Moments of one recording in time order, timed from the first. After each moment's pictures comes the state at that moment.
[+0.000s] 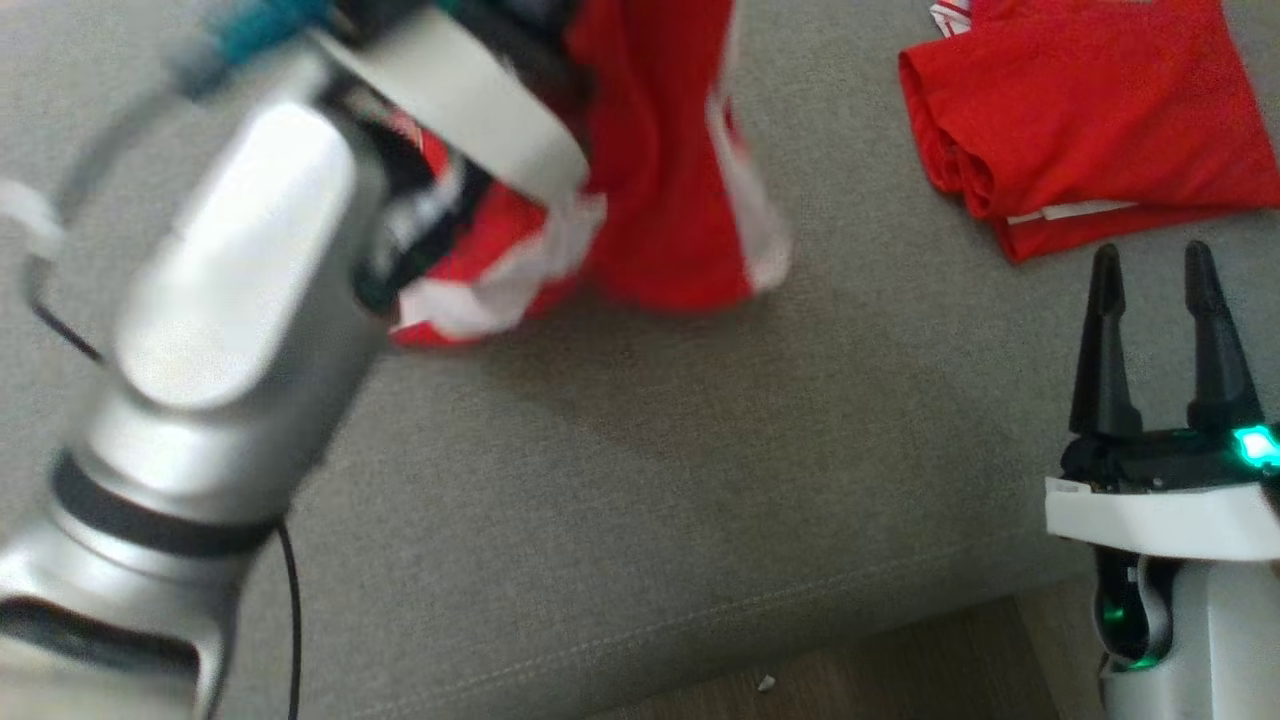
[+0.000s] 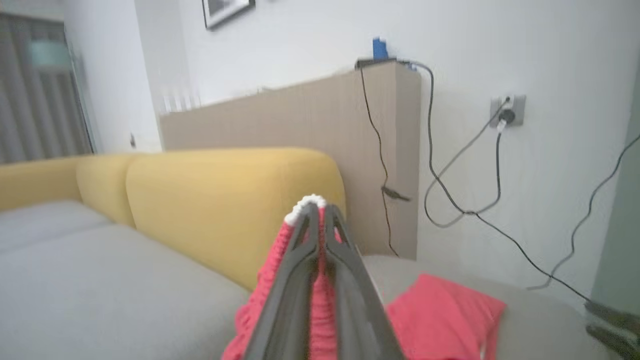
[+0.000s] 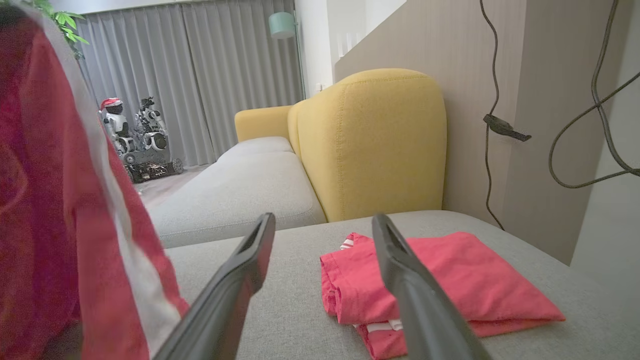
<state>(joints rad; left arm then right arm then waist) -0.94 0.19 -0.60 0.16 -0.43 -0.12 -0.05 -0.13 -0.05 0.01 0.03 0.11 0.13 -0.26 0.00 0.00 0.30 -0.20</state>
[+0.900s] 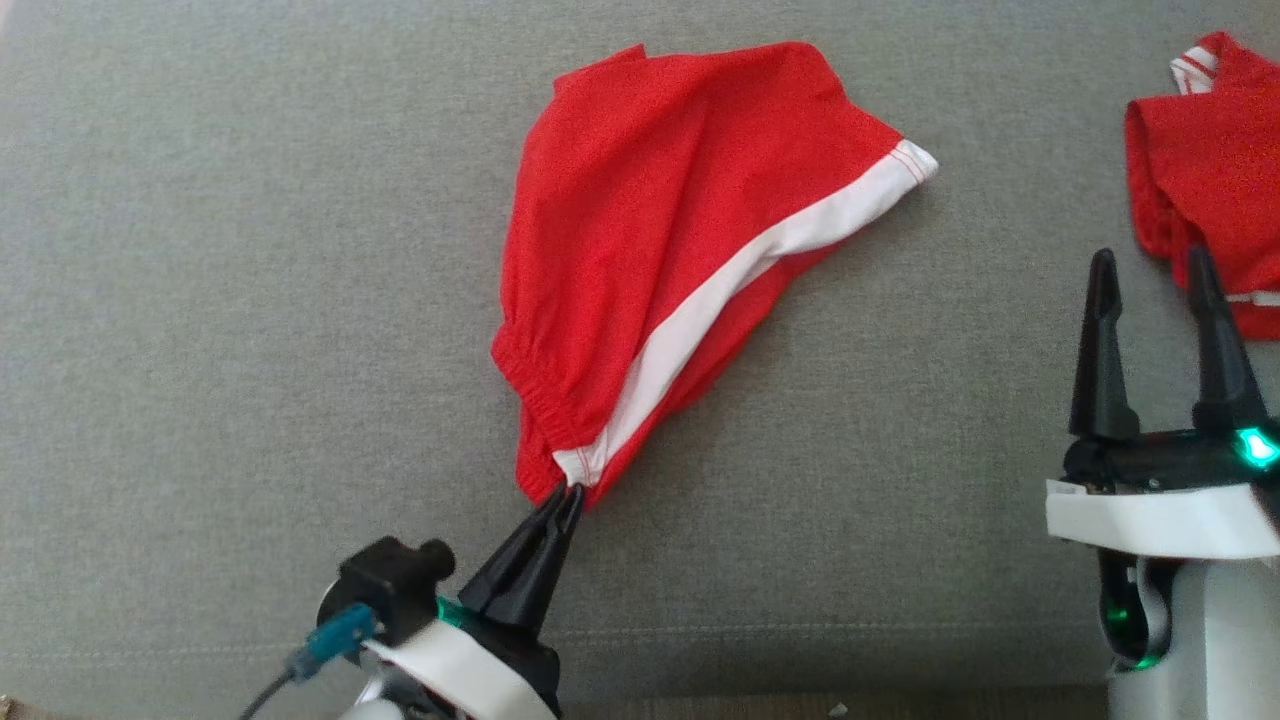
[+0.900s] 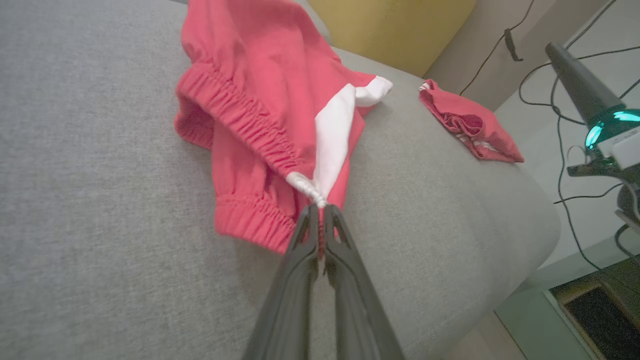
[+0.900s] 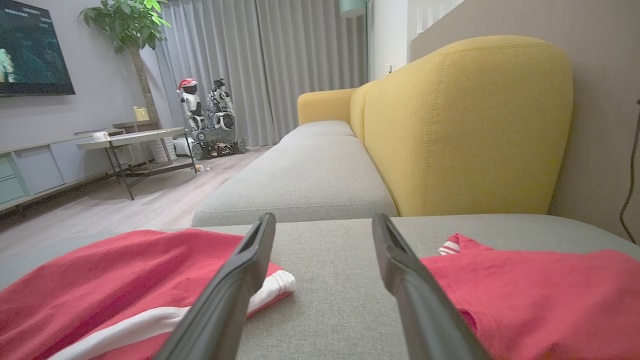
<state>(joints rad) -0.05 0.31 -0.68 -0.01 -0.57 0.01 -0.22 -0.13 -0.05 -0.01 0.03 0.04 0.13 -0.26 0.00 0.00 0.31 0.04</state>
